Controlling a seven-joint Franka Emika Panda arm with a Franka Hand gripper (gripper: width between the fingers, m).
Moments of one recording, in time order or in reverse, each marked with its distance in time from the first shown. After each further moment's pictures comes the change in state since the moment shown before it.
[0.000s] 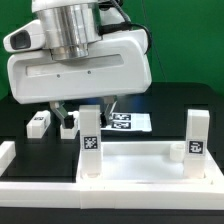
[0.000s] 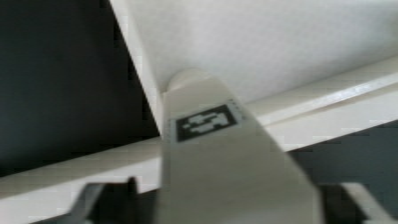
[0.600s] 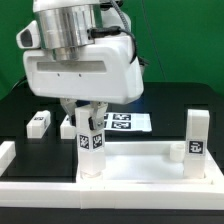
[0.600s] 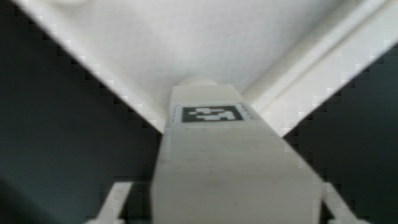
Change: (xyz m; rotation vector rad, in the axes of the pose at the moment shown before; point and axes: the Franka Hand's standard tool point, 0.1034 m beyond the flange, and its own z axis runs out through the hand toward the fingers) arm -0.001 -0.002 0.001 -0.036 0.011 0.768
